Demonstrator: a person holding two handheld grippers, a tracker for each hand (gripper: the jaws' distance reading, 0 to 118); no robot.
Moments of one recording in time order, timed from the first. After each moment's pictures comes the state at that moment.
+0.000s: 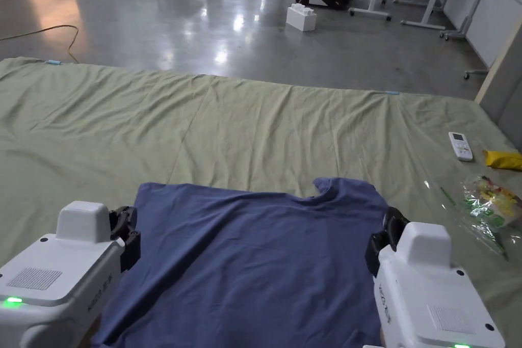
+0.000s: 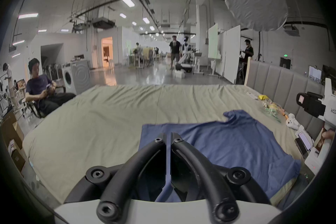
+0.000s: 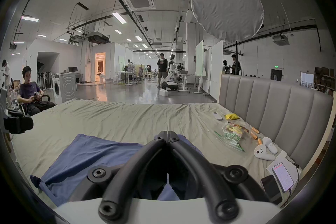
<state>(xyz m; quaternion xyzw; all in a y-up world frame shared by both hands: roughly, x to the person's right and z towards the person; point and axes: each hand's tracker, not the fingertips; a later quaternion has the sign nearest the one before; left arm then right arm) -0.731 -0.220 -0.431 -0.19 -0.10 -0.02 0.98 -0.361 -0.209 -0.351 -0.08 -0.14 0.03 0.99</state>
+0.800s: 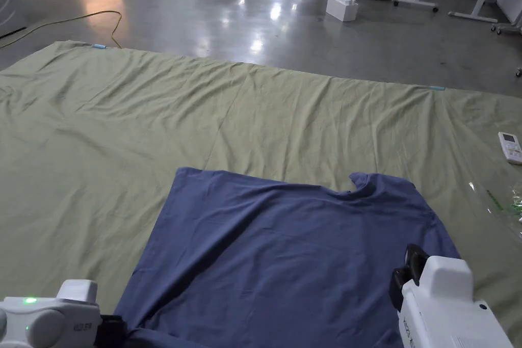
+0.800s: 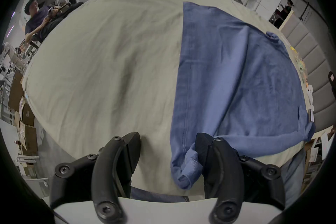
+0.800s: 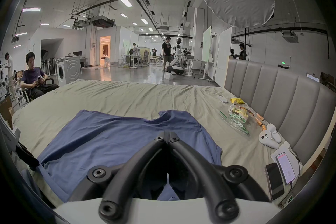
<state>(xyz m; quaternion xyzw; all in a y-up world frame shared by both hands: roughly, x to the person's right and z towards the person) -0.821 -0.356 -0.433 -0.55 -0.03 0.01 0.83 -0.368 -0.254 -0.346 -0.16 -0.11 0.04 0.98</state>
